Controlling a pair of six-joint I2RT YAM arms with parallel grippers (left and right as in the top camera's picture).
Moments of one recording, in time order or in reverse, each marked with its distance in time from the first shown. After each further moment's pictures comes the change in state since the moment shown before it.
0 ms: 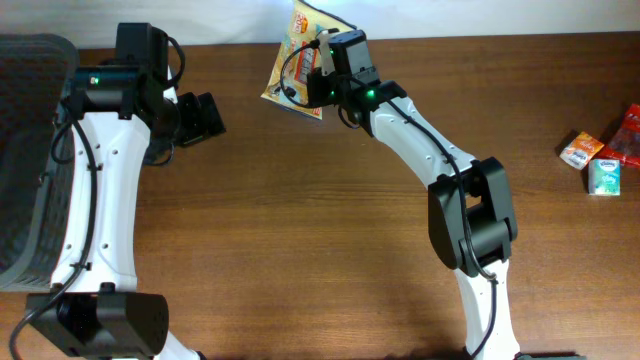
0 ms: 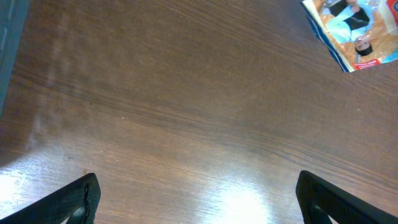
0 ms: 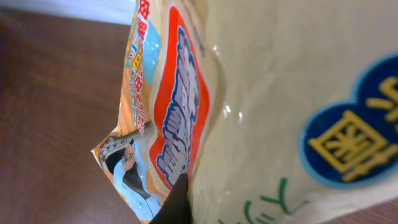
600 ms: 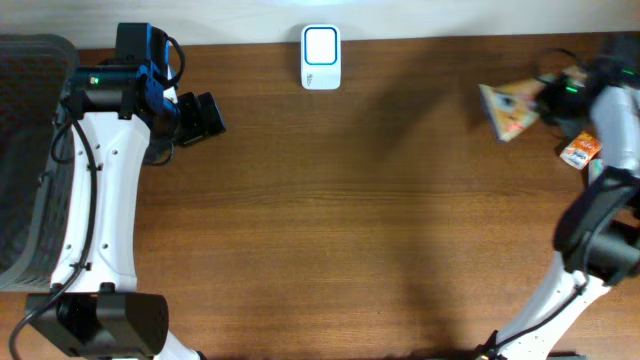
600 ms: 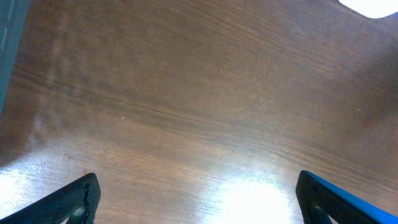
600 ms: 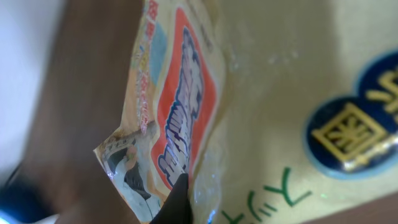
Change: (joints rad) left arm 0.000 0.000 0.000 0.001 0.000 0.000; right arm -0.842 -0.094 0.014 -0.598 -0.122 0.373
